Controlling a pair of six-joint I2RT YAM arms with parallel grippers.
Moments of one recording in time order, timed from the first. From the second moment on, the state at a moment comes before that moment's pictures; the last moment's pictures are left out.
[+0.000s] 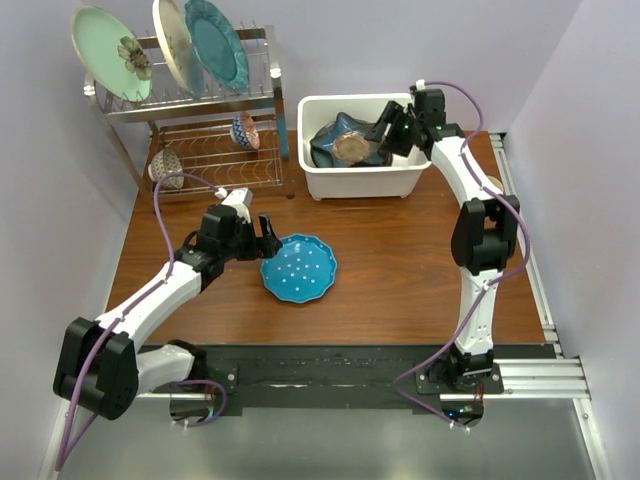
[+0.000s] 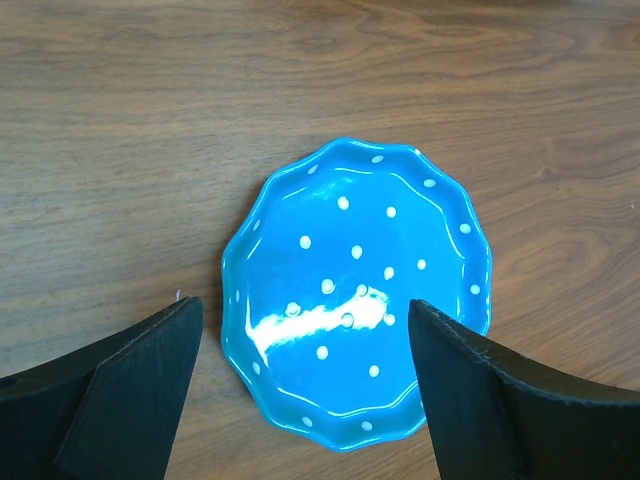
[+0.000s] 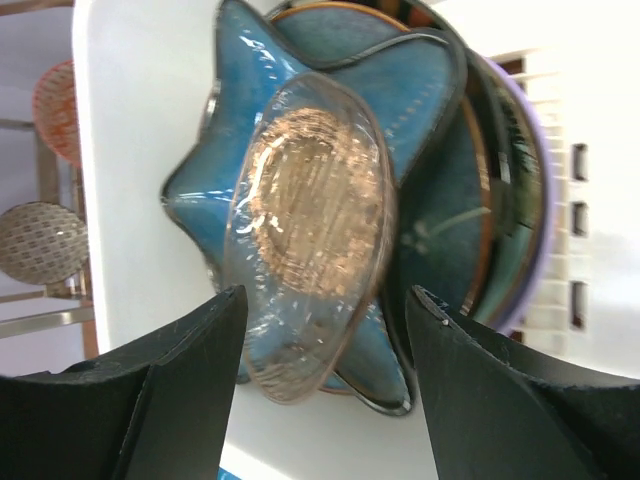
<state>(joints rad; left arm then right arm) -0.37 1.17 0.67 -0.15 0.10 -0.44 0.16 2.17 2.02 -0.46 -0.30 0.59</state>
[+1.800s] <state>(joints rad) -0.37 1.37 0.60 -0.14 0.09 -0.45 0.27 1.60 1.17 -0.38 -0.39 0.50</state>
